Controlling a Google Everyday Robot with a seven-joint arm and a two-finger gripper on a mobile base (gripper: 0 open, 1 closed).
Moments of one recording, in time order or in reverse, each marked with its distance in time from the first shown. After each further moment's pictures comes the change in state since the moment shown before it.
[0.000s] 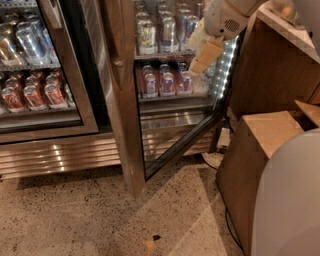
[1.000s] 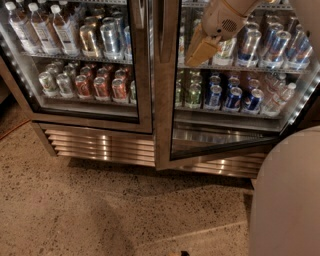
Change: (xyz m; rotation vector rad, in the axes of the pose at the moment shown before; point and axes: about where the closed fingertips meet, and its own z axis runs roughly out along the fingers) arm 0.000 0.000 0.000 0.000 0.000 0.000
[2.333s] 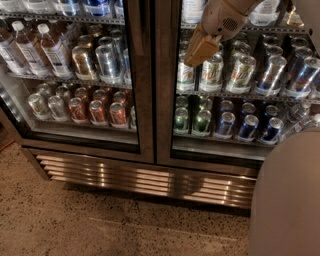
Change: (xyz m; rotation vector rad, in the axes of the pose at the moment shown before) arm 0.000 0.000 0.000 0.000 0.000 0.000
